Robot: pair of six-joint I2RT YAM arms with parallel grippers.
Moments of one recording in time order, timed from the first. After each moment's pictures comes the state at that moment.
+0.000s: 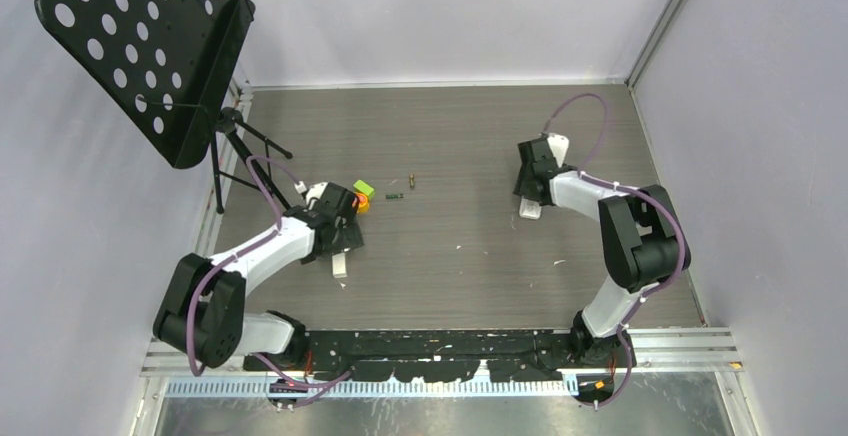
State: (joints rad) left arm -0.43 1.31 0.67 -0.56 -0.36 -0.71; right arm 0.29 1.70 0.93 -0.18 0.41 0.48
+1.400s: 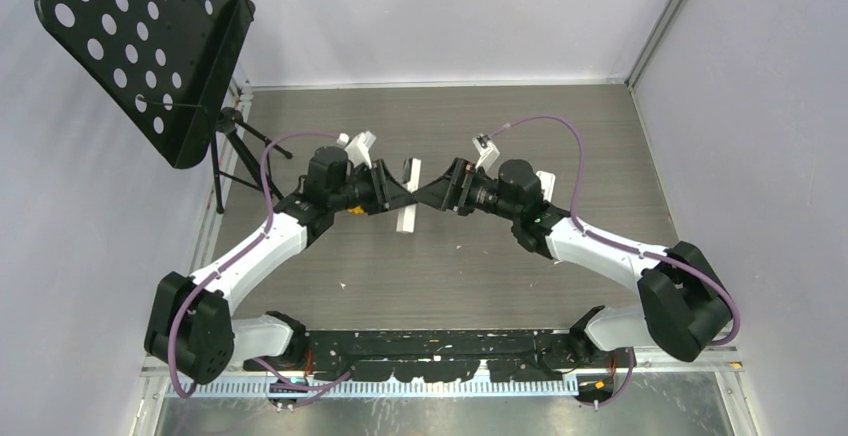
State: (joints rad) left arm -0.44 1.22 0.77 -0.10 0.46 -0.70; right arm 0.63 1.33 0.72 0.39 -0.39 0.88
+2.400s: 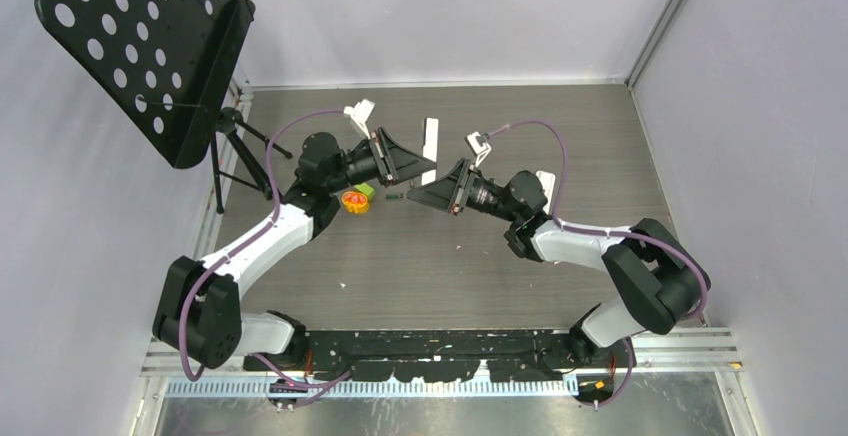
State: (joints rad) left arm -0.45 1.31 0.83 0.50 0.71 -1.10; right arm 0.66 1.49 0.63 1.15 -0.59 1.20
